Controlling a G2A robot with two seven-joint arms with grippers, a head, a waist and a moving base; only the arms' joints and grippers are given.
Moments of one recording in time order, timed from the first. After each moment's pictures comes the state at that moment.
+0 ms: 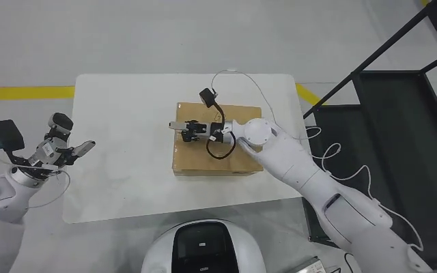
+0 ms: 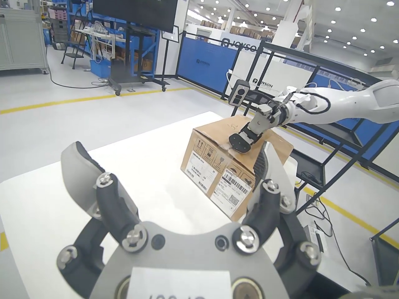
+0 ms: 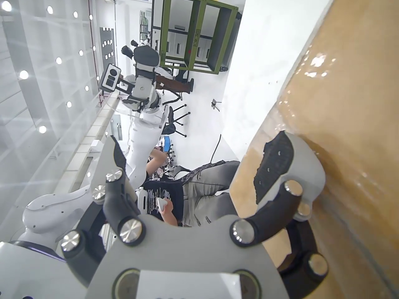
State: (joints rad) left arm 1.38 -0.81 -1.57 -1.41 0.83 -1.01 0.28; right arm -0.69 -1.28 0.66 -1.06 0.42 -0.33 0.73
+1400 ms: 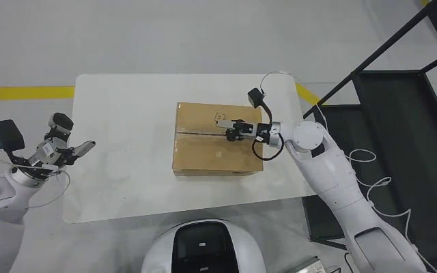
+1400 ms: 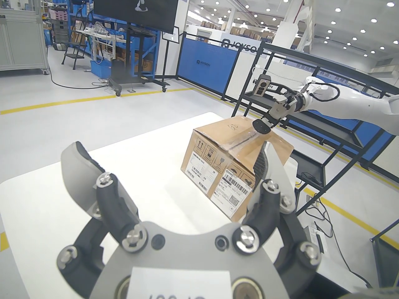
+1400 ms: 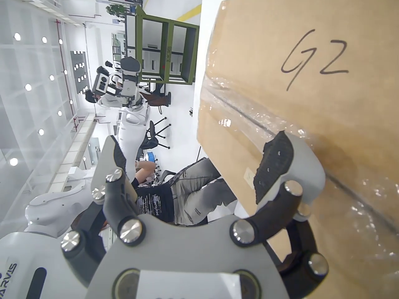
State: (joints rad) left arm 1.38 -0.81 -1.57 -1.41 0.83 -1.01 0.28; right arm -1.04 -1.10 1.17 -1.45 0.24 -0.13 0.94
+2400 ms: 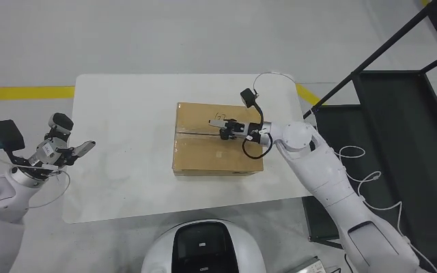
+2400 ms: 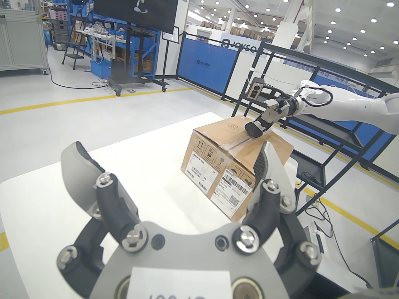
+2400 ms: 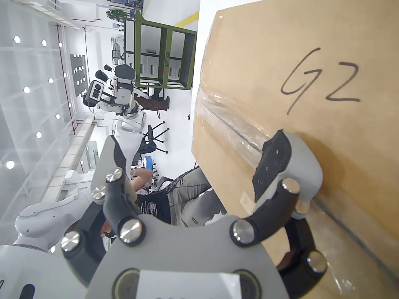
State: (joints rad) left arm 1.38 -0.81 -1.57 -1.41 0.83 -1.01 0.28; right arm -0.99 -1.13 1.09 -1.38 0.19 -0.14 0.87
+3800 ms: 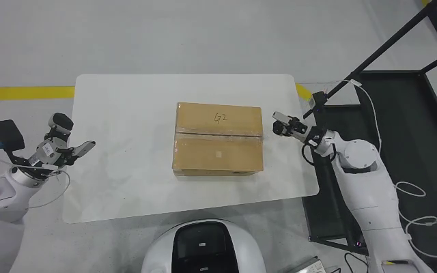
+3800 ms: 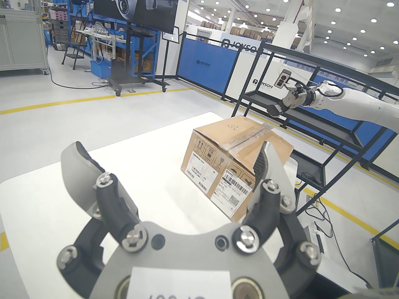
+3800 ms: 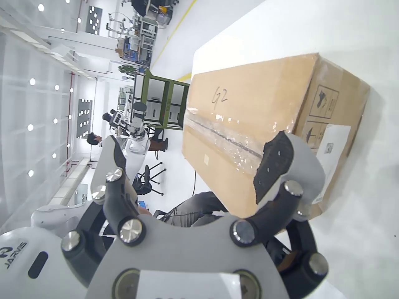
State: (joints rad) left arm 1.38 -0.81 -1.57 -1.41 0.83 -1.01 0.28; right arm -1.32 -1.02 1.58 -1.49 0.28 -0.31 0.93
